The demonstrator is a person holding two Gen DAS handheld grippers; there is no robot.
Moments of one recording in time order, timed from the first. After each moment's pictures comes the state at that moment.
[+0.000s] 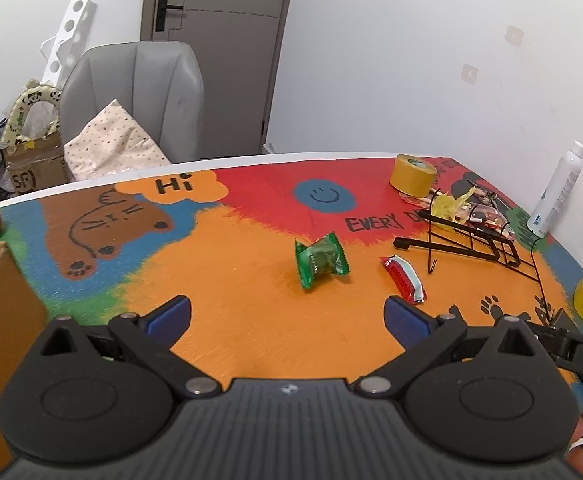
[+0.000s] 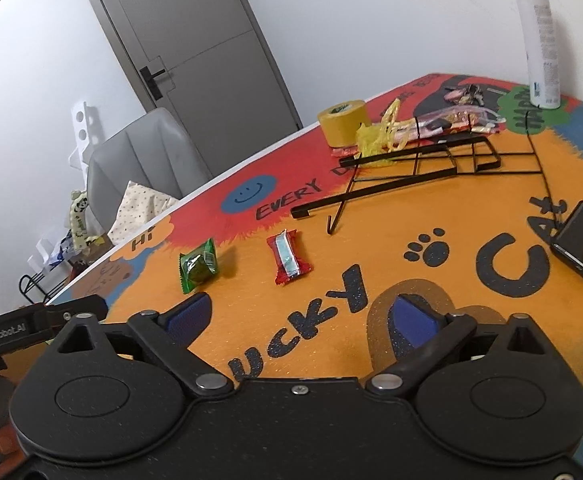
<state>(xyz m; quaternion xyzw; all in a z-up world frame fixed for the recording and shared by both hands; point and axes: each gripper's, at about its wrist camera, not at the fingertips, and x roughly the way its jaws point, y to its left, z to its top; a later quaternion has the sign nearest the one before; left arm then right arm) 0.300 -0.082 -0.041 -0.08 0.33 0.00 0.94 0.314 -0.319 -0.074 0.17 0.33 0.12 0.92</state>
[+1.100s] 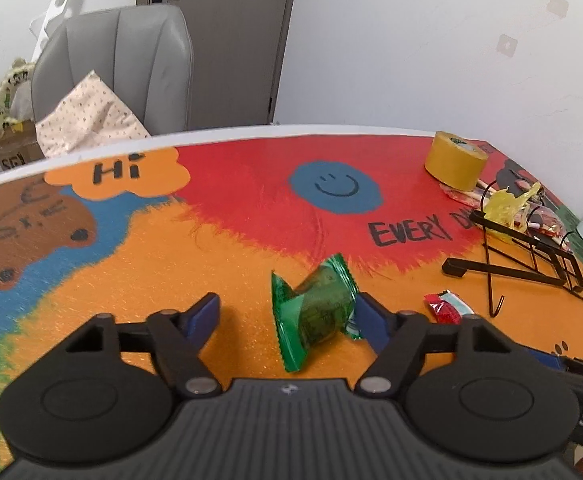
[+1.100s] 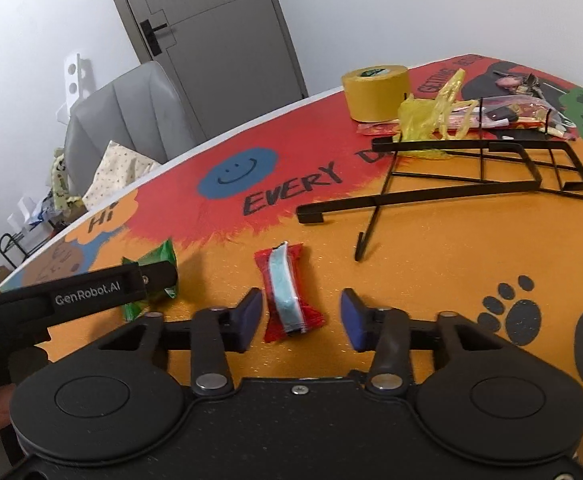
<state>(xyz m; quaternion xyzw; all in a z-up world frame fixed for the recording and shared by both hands) 0.425 -0.099 -0.111 -0.10 0.36 0.02 0.93 0.408 -0.278 -0.113 0.11 0.37 0.12 0.92</state>
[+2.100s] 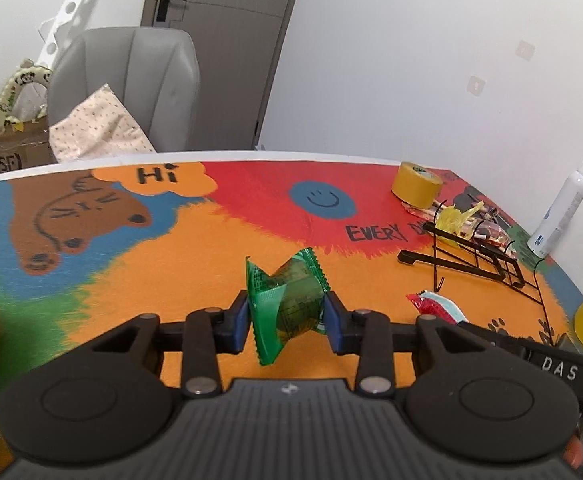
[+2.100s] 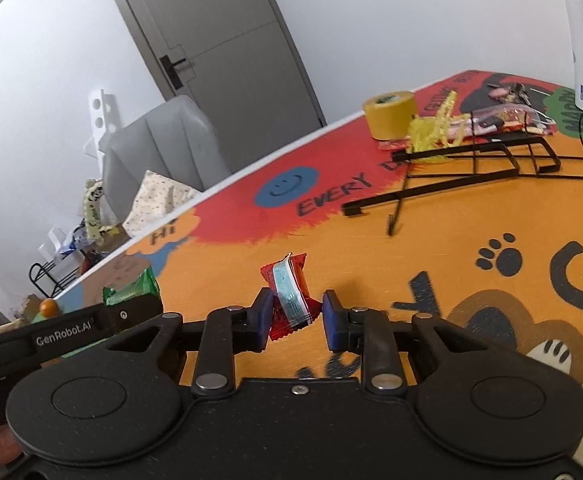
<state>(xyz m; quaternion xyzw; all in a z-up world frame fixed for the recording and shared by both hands) 0.325 -0.072 -0.066 -0.13 0.32 0.00 0.94 0.334 -0.271 -0.074 0.16 0.33 0.15 0.92</state>
